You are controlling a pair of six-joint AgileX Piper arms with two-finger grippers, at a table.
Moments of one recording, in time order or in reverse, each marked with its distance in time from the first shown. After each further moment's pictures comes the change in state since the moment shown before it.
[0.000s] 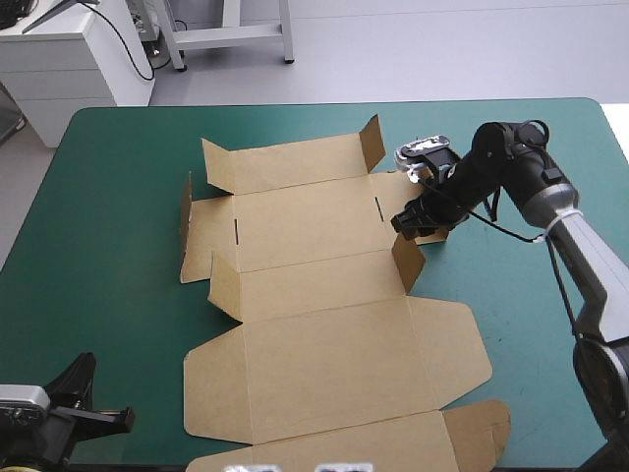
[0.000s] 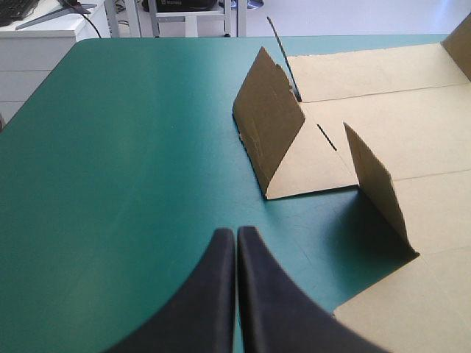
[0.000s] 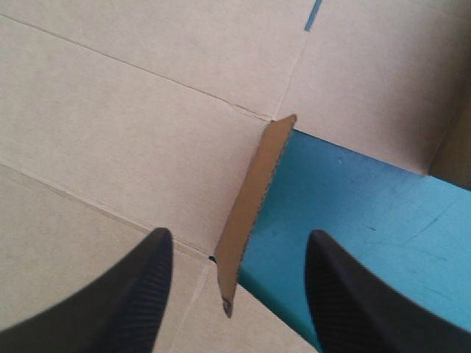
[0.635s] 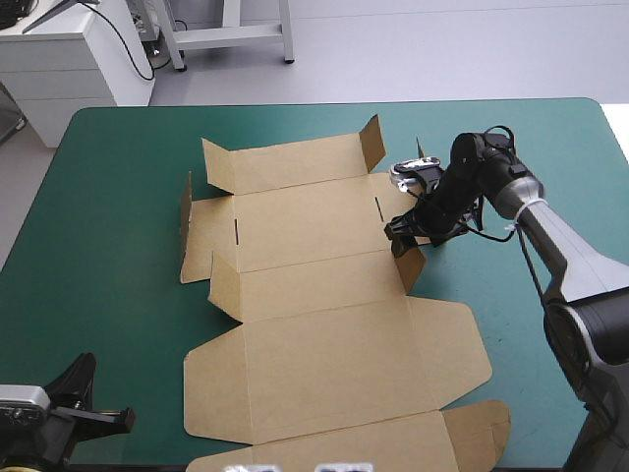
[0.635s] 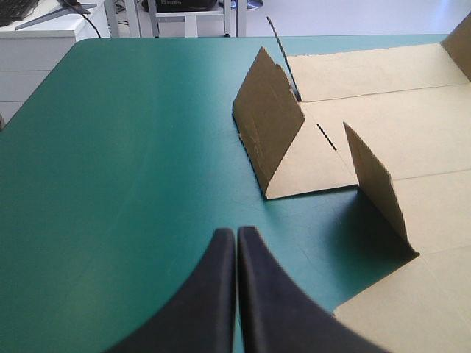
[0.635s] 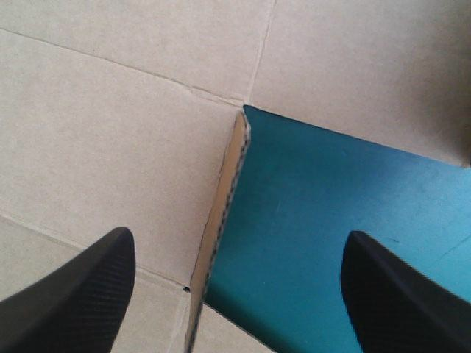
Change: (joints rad) left arm 0.000 0.000 0.000 0.000 0.001 0.000; right arm 0.001 0.156 -0.002 -0.012 0.002 0.070
